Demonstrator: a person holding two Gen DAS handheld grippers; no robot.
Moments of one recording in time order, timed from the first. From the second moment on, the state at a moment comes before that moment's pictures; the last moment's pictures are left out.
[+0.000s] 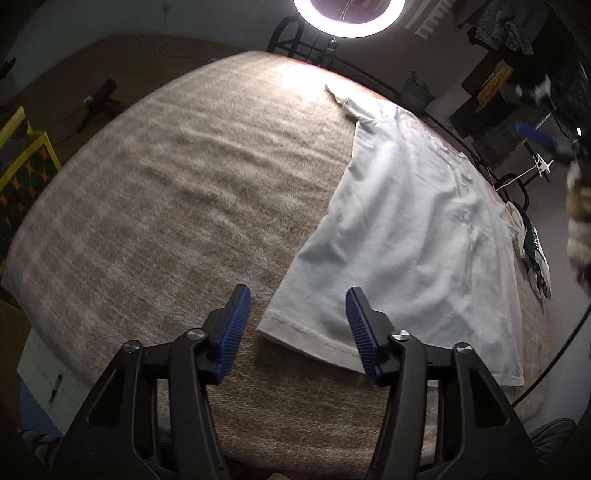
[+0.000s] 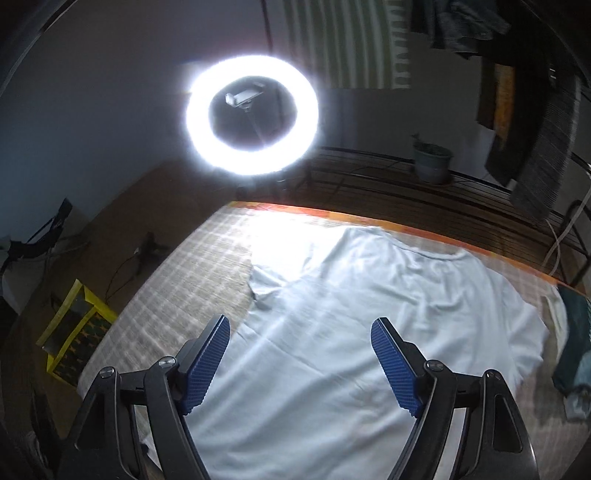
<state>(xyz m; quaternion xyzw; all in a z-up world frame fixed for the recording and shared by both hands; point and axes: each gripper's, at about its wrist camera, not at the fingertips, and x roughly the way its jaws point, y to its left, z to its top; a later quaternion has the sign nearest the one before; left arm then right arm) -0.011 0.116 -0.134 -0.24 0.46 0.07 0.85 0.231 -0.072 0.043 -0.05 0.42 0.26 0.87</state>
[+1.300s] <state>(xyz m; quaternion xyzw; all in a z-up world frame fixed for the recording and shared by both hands) 0.002 0.114 -0.136 -0.28 0.43 0.02 0.86 0.412 0.162 -0.132 -0.21 0.54 0.24 0.78</state>
